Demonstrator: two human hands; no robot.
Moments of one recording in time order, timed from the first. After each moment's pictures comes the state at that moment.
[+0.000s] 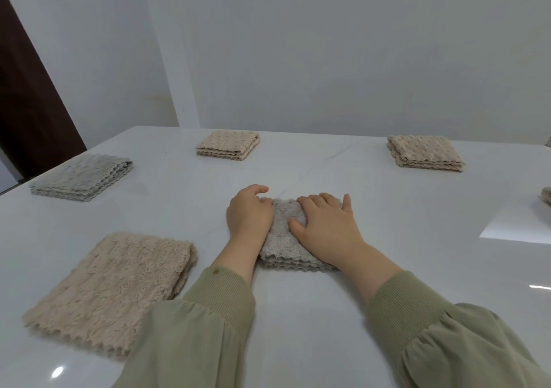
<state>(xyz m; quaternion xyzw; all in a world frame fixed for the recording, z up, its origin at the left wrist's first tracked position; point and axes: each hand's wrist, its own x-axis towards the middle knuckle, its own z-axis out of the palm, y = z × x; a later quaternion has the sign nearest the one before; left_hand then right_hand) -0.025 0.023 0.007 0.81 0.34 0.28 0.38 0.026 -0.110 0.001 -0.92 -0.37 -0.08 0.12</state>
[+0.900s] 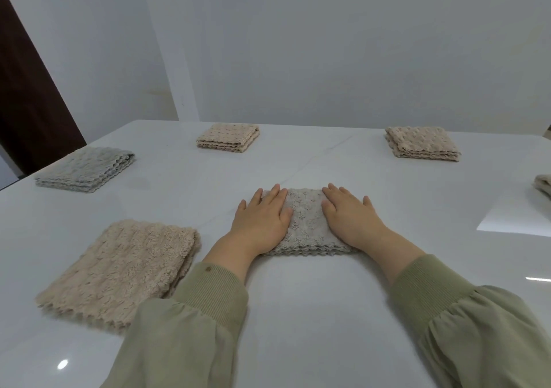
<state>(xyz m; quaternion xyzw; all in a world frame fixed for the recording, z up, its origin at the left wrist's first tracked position) -0.055 0.010 0.002 0.98 0.16 0.00 0.14 0.045 -0.145 0.004 -0.93 -0.31 0.05 0.17</state>
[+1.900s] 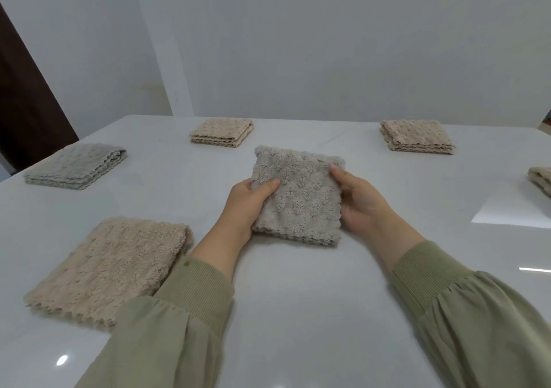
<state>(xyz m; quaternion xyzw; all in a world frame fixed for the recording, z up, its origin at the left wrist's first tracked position) -0.054 0.006 0.019 0.62 0.23 0.19 0.72 0.044 -0.147 0.023 -0.36 -0.09 0.40 0.84</state>
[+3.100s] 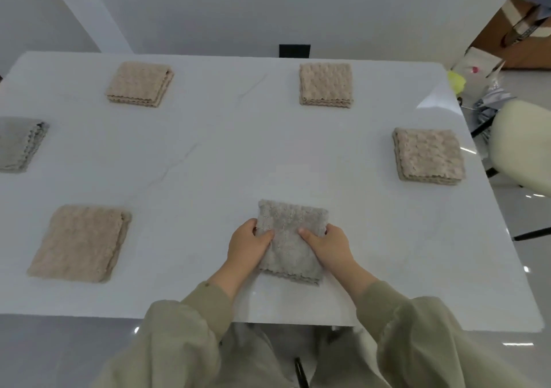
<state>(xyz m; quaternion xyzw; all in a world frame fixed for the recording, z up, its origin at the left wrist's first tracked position) -0.078 -0.193 0.062 0.76 0.36 -0.08 0.53 -0.009 -0.352 0.058 -0.82 0.06 0.31 0.47</state>
